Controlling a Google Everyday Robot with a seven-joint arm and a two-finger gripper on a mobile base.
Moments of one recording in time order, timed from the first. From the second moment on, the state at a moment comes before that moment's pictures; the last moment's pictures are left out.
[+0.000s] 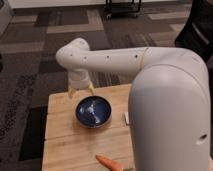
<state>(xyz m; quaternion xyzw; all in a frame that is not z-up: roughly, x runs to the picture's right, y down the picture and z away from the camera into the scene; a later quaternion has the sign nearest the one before) -0.092 -0.016 0.742 -0.26 0.17 0.62 0.72</state>
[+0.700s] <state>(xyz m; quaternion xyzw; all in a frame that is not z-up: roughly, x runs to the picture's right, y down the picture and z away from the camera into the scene) 0.108 -0.076 0.789 -0.25 0.17 0.68 0.67</state>
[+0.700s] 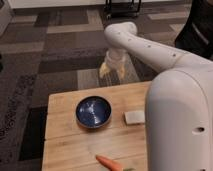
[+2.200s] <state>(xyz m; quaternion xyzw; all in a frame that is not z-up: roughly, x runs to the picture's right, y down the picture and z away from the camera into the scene) -0.024 0.194 0.573 -0.23 0.23 0.61 0.72</state>
